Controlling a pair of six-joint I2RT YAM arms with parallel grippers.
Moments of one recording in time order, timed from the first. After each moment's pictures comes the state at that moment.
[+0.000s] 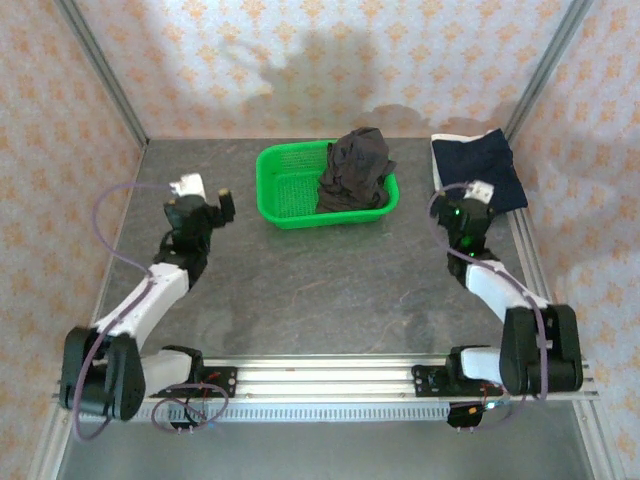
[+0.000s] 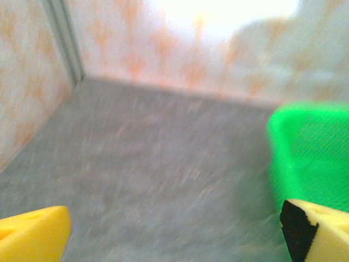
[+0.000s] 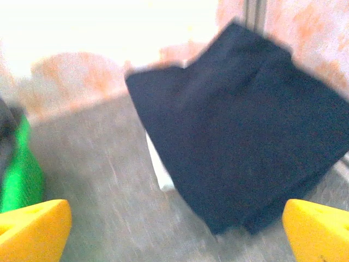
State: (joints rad) left arm -0.10 1.13 0.74 0.07 -0.32 -0.22; right arm 0.04 1.24 0.64 0.27 0.28 0.32
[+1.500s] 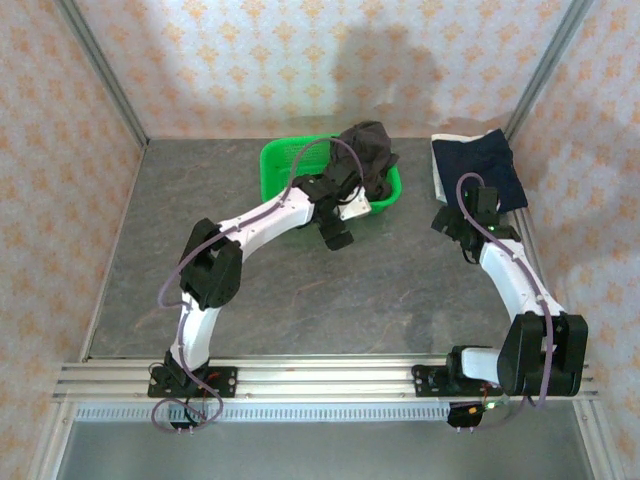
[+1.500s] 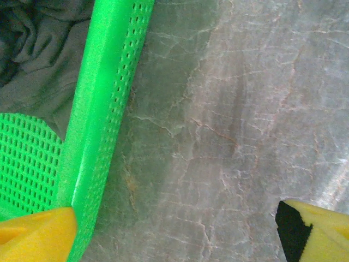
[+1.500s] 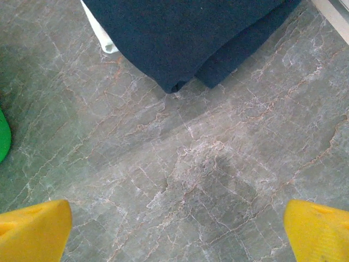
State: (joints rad) left arm -0.67 2.09 1.82 -0.90 -0.12 0.44; right arm -0.04 1.26 0.86 -0.52 0.12 0.44
